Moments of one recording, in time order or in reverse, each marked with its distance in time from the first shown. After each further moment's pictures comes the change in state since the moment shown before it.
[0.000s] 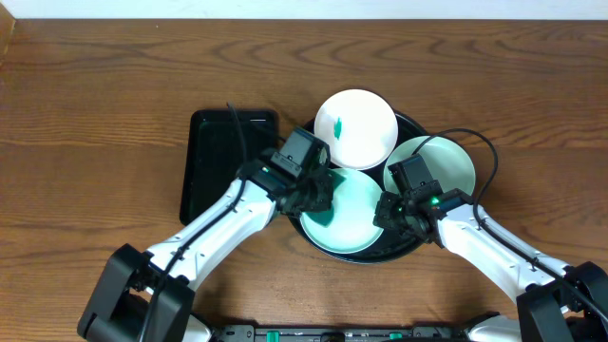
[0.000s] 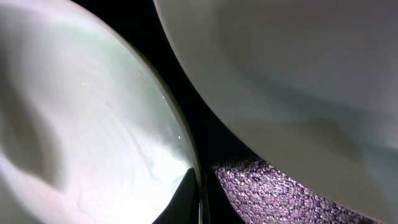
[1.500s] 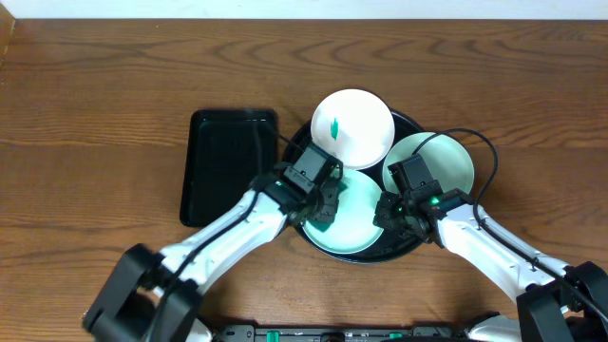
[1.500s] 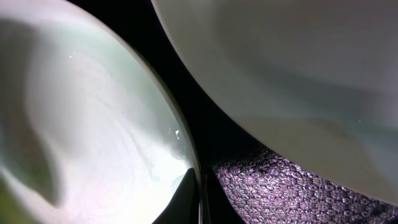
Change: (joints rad) left arm -0.079 0.019 -0.046 0.060 -0.131 0.076; right arm 0.000 0.000 0.000 0.000 0.000 0.000
